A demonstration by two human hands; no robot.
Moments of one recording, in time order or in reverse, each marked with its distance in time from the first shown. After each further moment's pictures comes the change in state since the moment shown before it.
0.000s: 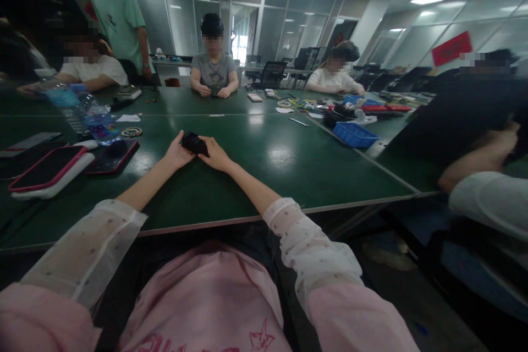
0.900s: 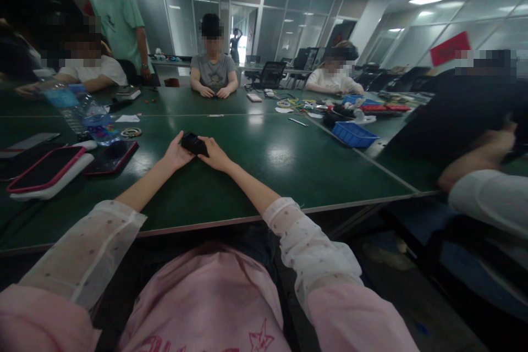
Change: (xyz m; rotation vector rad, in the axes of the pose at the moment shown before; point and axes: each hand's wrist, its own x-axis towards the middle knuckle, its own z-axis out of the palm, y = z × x) left_hand 0.002 0.000 -0.002 0.004 0.011 0.014; right_hand -0.001 -0.002 -0.002 0.017 -0.009 0.000
